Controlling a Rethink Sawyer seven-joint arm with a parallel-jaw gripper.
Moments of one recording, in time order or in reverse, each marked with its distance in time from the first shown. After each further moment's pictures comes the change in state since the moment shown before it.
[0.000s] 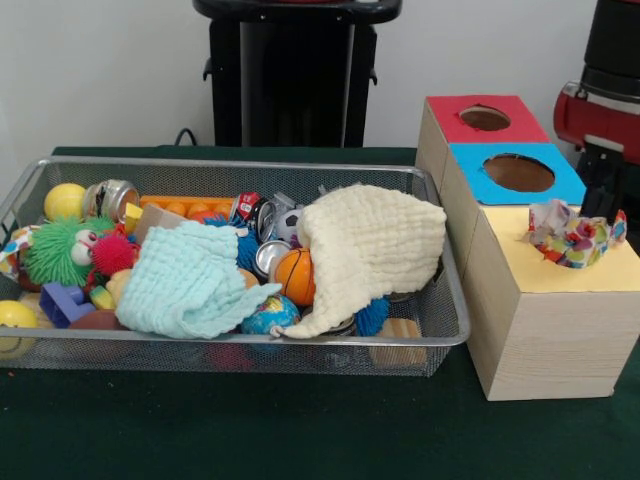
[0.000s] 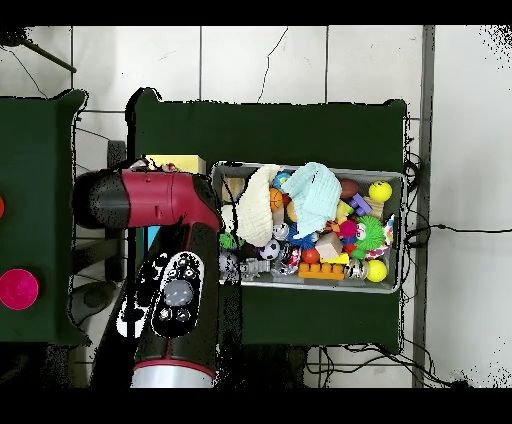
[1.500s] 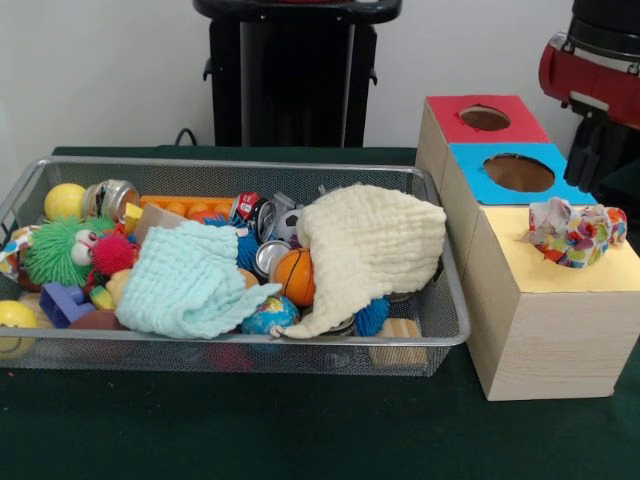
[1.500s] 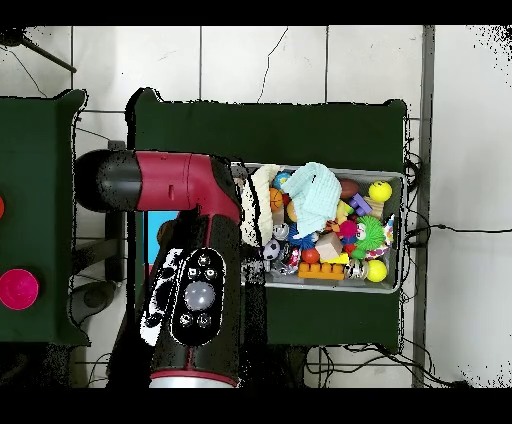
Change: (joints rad) arm -0.050 -0.041 -0.005 -0.080 -0.001 0.230 0.000
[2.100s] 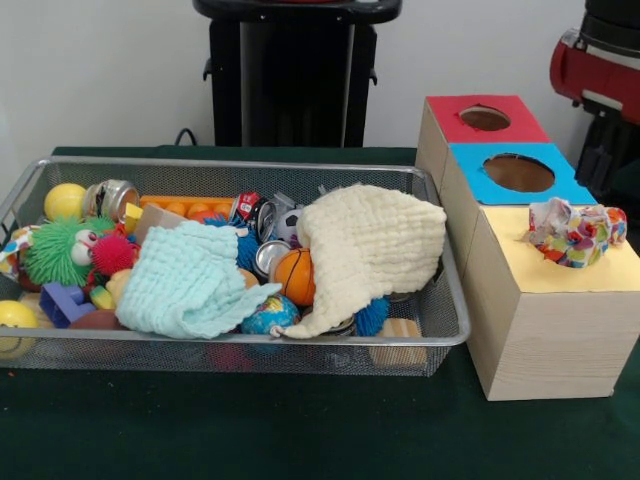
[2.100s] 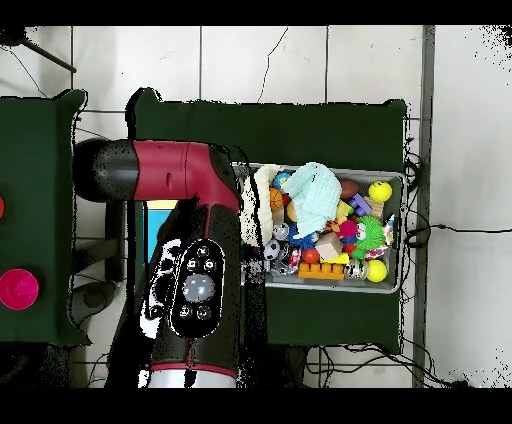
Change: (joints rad) arm -0.004 0.017 0.000 -0.057 0.002 0.053 0.000
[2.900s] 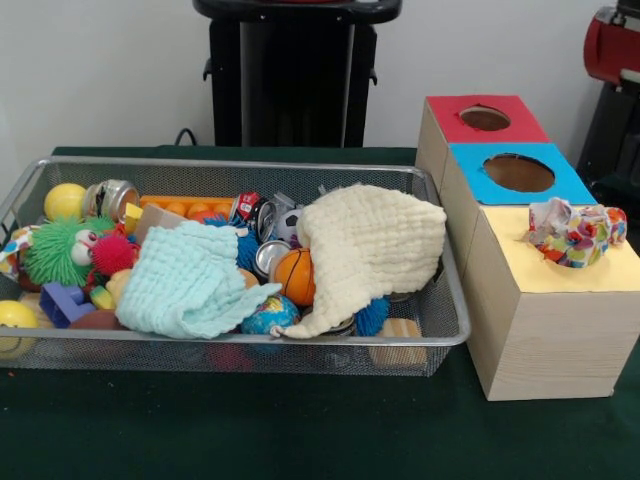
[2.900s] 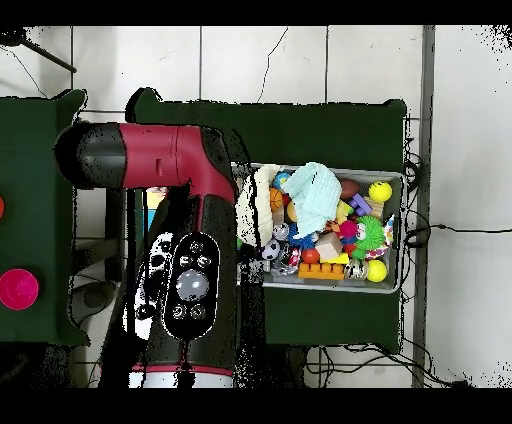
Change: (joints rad) arm 0.001 0.002 -0.003 -0.085 0.000 0.016 0.000
